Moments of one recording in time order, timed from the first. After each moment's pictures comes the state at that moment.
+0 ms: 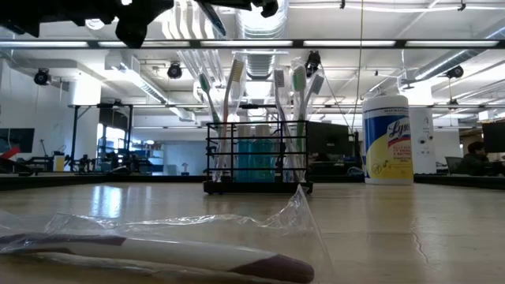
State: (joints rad) left arm -0.12 0.70 0.39 0.42 -0.07 -0.07; right arm 0.22 1.79 1.25 0.45 0.52 -0.25
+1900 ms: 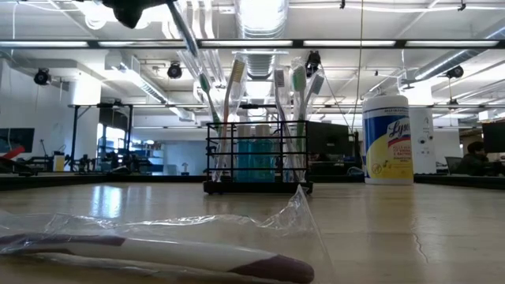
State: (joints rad) left arm -0.25 0.77 0.60 0.13 -0.41 0.09; right arm 0.32 1.63 1.24 0.20 0.76 -0.29
